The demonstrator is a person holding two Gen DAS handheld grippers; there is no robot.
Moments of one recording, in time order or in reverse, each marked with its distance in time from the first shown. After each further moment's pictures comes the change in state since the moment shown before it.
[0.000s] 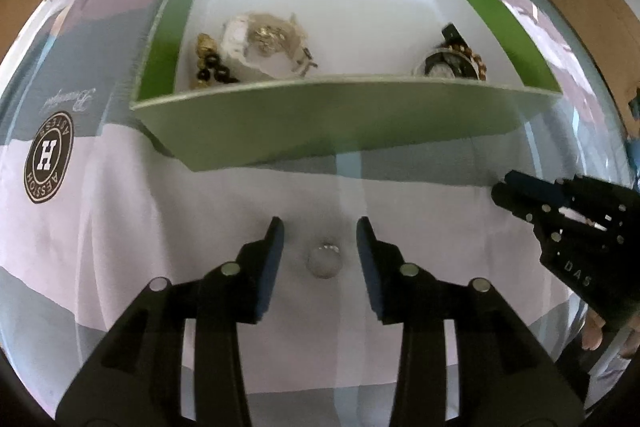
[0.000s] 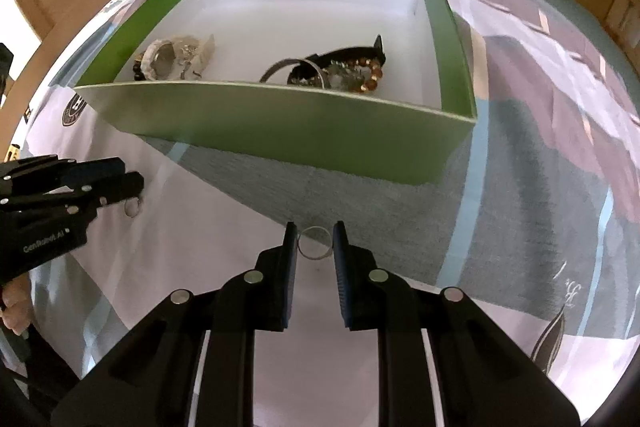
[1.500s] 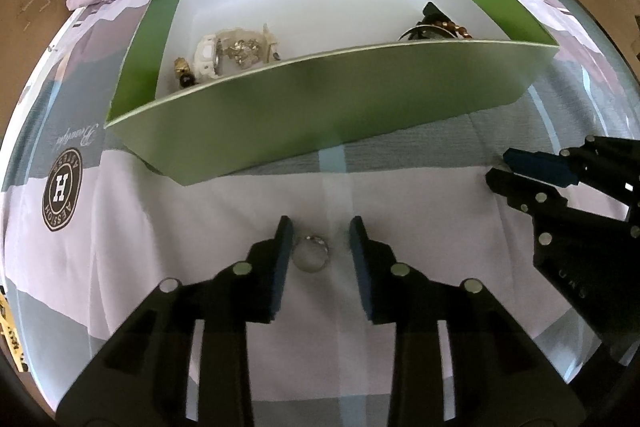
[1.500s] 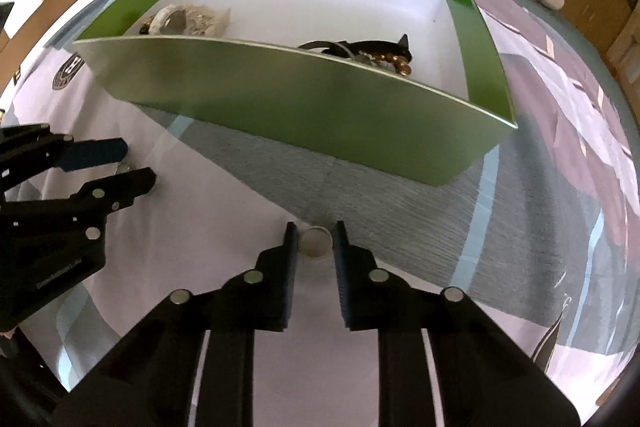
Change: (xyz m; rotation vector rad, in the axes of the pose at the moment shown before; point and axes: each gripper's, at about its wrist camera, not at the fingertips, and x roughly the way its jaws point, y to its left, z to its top) left arm 0.004 -0.024 -0.009 0.130 -0.058 0.107; right arm 0.016 0.041 -0.002 -0.121 -0.016 -0.112
